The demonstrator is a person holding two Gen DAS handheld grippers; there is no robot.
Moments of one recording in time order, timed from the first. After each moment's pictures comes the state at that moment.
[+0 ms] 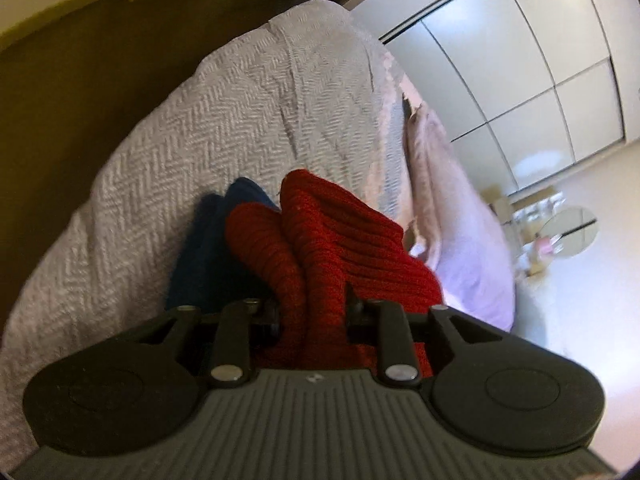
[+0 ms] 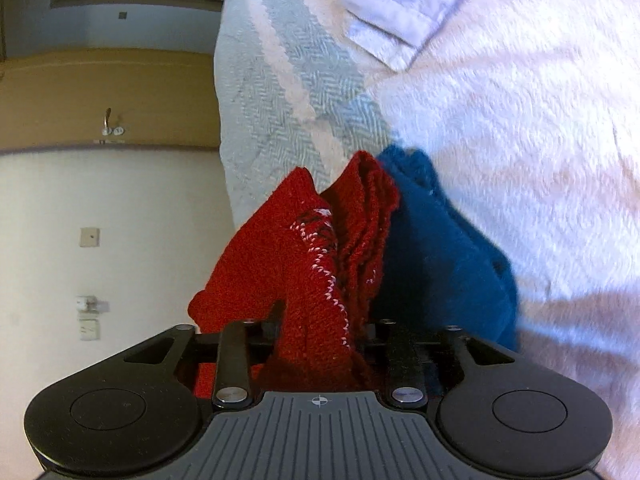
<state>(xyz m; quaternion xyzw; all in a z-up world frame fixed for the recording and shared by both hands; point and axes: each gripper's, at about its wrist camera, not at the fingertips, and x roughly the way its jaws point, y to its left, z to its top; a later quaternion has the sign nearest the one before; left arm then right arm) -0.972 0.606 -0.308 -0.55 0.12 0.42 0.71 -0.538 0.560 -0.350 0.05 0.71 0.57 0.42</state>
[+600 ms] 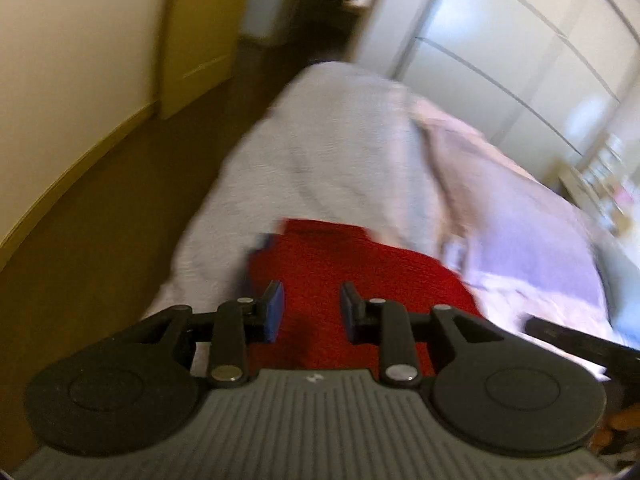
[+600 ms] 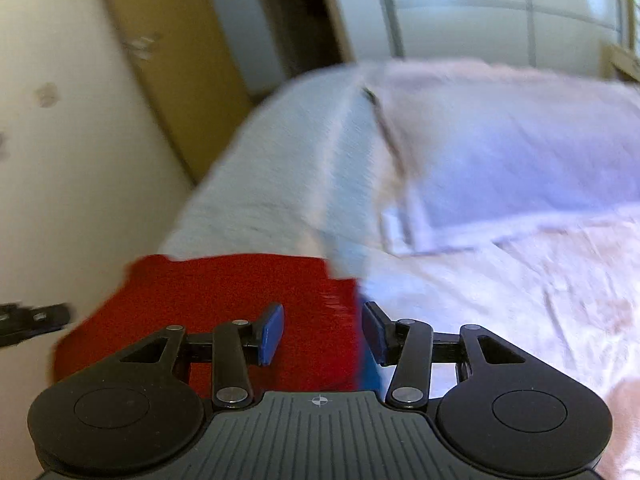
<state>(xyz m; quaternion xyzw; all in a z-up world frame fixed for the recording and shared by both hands) -0.917 0.509 -0.204 -0.35 0.21 0.53 0.75 -0.619 0.484 -0.225 -0.16 0.35 0.68 0.62</state>
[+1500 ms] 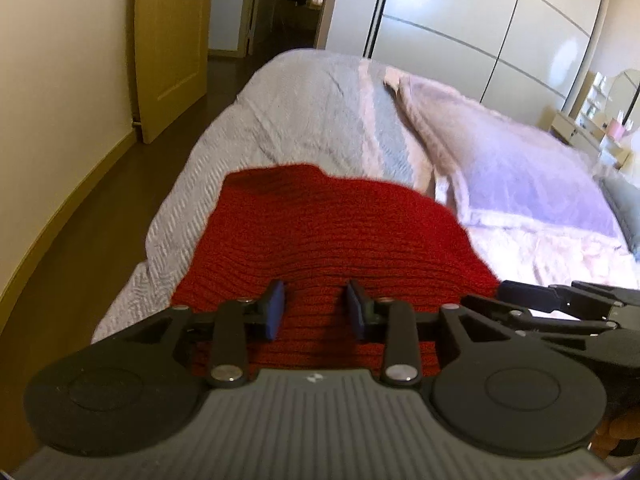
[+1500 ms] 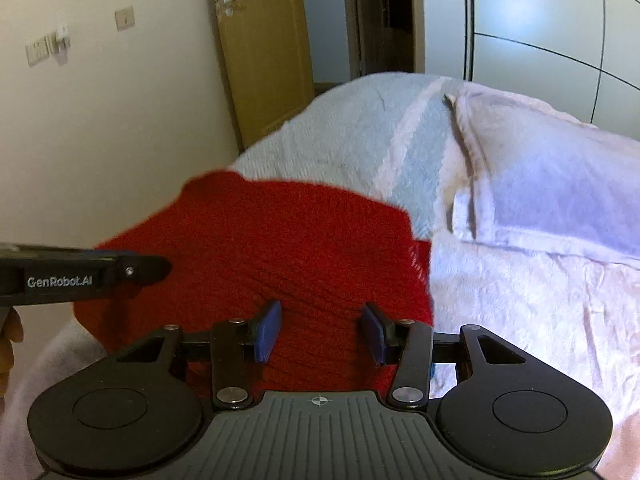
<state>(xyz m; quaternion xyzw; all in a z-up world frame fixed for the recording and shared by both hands) -0.887 0.474 -0.245 -0.30 0.24 0.55 0.74 -0.673 0.442 -0.264 -0.23 0.28 0.73 0.58</state>
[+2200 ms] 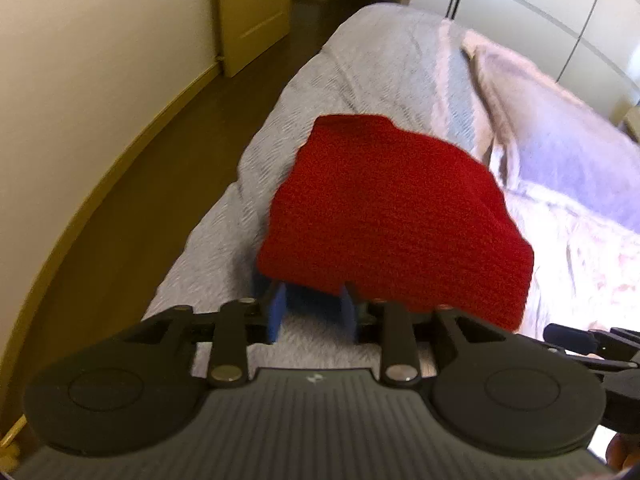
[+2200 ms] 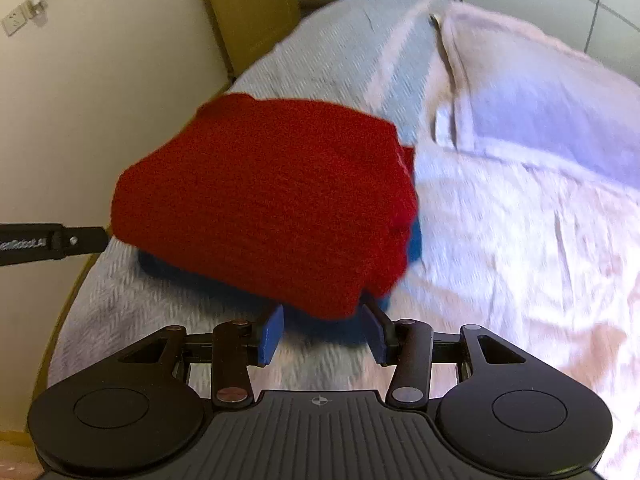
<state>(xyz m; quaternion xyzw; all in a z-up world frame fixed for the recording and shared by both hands) -0.887 0.428 -0.192 -0.37 0.33 0.61 0.62 -0.673 0.405 -0.225 -0.33 0.39 0.67 0.55</state>
